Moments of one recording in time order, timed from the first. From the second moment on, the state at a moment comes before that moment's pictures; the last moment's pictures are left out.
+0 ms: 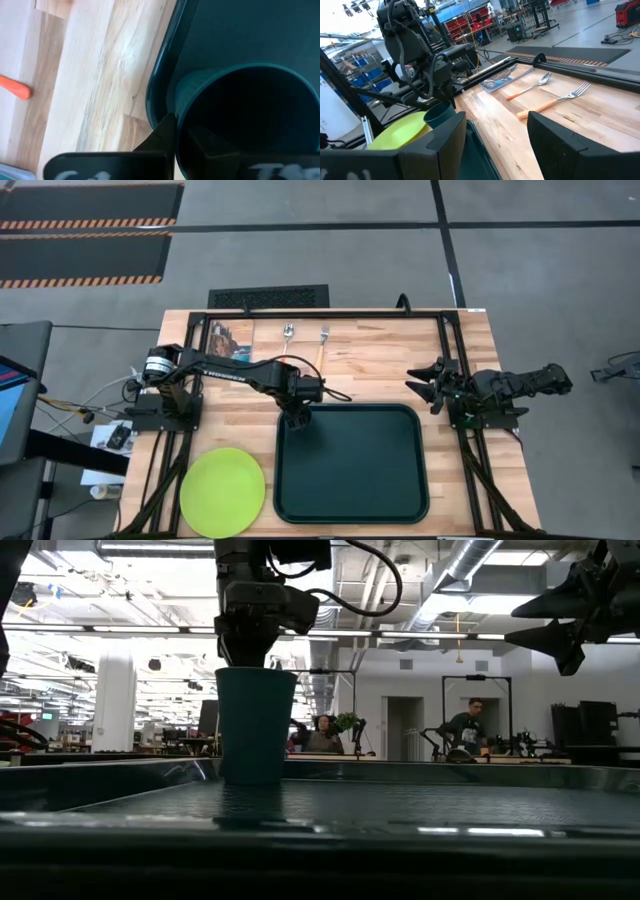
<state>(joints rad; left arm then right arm) -0.03 1.82 1.44 -1.03 -0.08 -0.37 0.23 0.01 0.14 -0.16 0.52 0.44</state>
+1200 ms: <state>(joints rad) -0.06 1.79 1.86 -1.36 -0.32 -0.36 0.07 0.28 0.20 0.15 0.55 0.50</state>
